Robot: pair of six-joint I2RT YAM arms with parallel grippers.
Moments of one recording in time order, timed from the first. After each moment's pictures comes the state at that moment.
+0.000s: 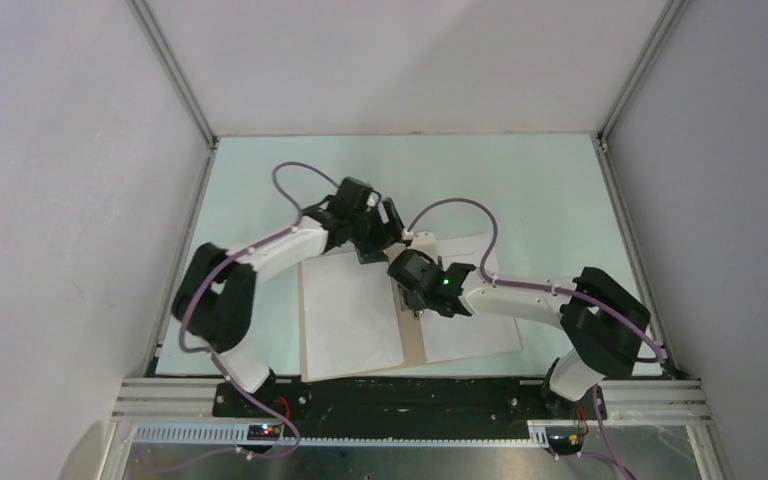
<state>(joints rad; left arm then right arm) -0.58 1.72 1.15 -0.33 0.32 -0.95 1.03 1.58 0.96 -0.41 0.37 0.72</state>
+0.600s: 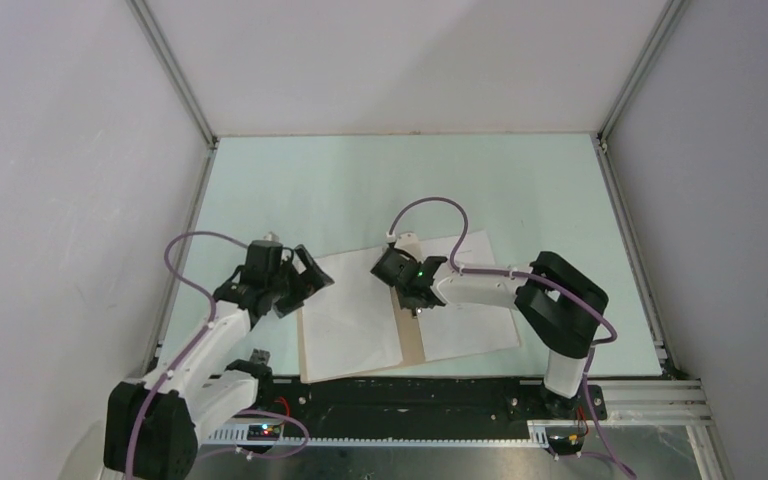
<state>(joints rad) -0.24 0.98 0.53 -0.42 0.14 -0.82 1.02 1.81 1.12 -0.45 0.41 0.65</state>
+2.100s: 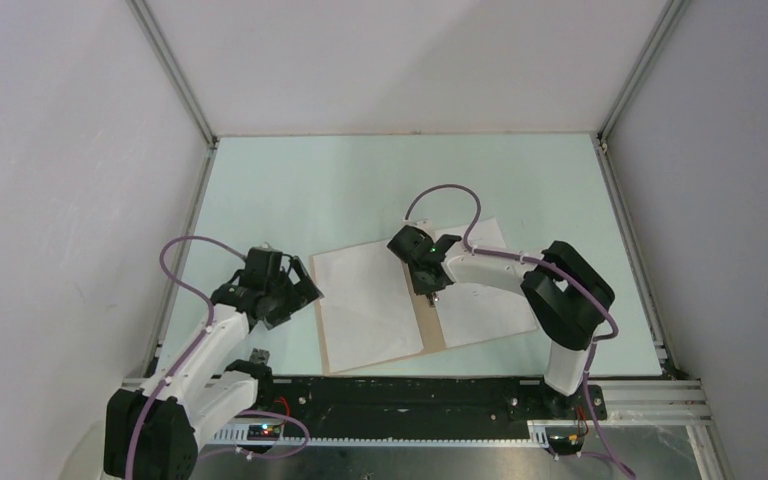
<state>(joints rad) -0.22 0.92 0.50 -0.59 0.01 -0.77 0.88 1.80 1.16 -0.55 0.30 0.58</state>
